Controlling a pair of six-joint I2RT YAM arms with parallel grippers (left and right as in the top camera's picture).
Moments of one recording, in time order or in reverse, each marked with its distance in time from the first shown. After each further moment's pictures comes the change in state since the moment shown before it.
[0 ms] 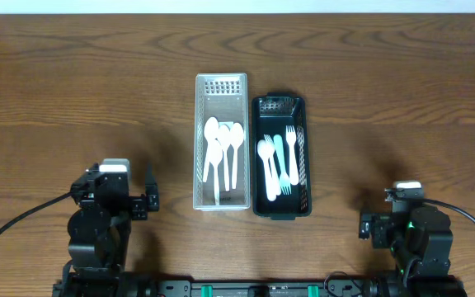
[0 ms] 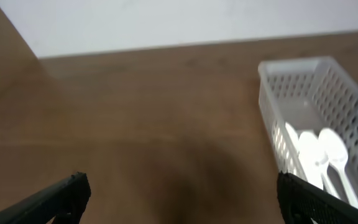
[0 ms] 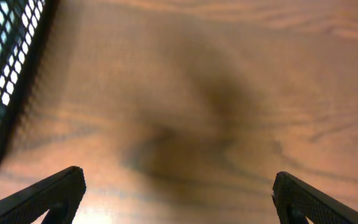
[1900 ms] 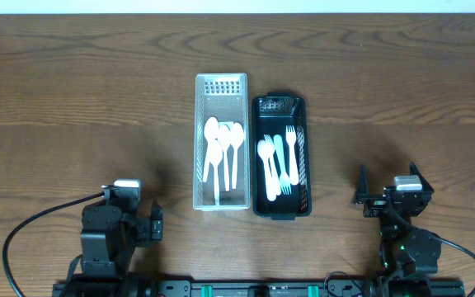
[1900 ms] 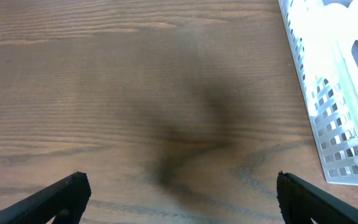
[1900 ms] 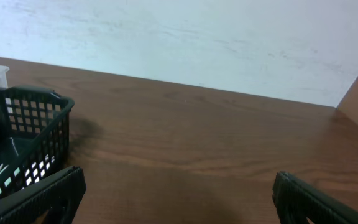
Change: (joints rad) left arm 0.000 0.000 -0.006 -0.351 -0.001 0.000; right arm 0.000 -0.284 -0.431 0.837 -0.064 -0.025
